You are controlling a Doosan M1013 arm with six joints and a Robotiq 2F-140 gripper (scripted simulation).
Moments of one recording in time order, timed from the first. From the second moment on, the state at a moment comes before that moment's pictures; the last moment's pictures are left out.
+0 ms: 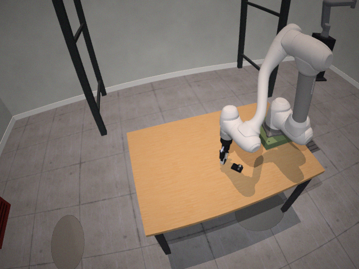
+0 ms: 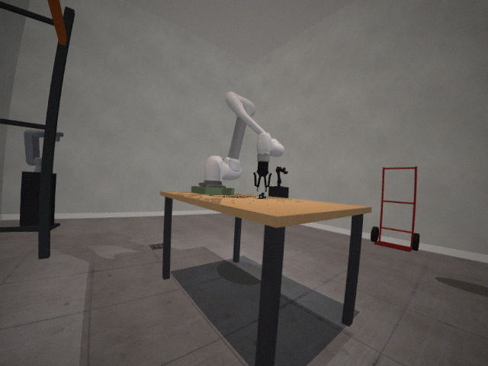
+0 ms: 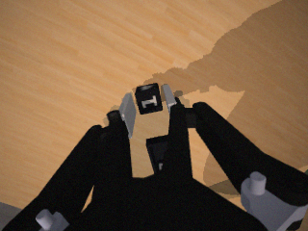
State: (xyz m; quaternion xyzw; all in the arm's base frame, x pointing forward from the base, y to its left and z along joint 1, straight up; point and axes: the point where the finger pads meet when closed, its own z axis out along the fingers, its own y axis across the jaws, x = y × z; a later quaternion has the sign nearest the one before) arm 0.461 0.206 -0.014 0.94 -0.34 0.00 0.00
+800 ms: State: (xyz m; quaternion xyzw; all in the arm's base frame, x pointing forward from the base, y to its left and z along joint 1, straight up) arm 0.461 0.206 -0.019 0.94 -0.34 0.00 0.00
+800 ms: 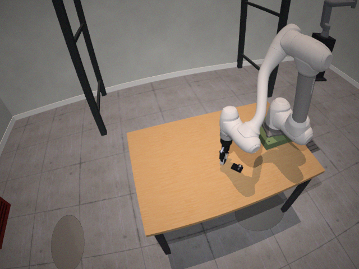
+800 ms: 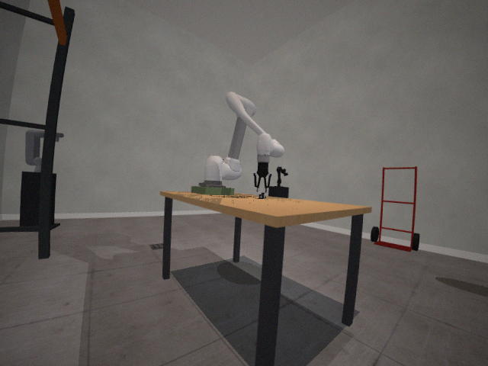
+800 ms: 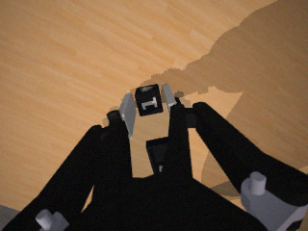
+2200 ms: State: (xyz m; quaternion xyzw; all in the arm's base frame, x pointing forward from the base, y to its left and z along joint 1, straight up) arm 0.461 0.206 -0.019 0.94 -0.34 0.00 0.00
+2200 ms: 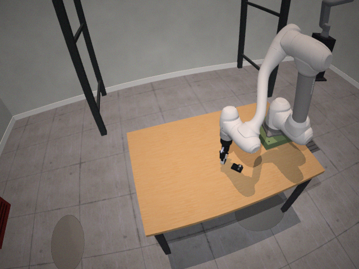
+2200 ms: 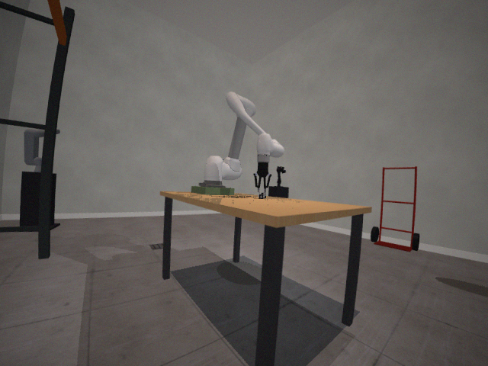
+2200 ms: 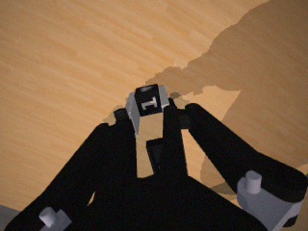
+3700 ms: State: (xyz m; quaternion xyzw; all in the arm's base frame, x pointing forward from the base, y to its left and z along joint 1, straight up) arm 0.462 0.206 0.081 0.94 -0.34 0.00 0.00
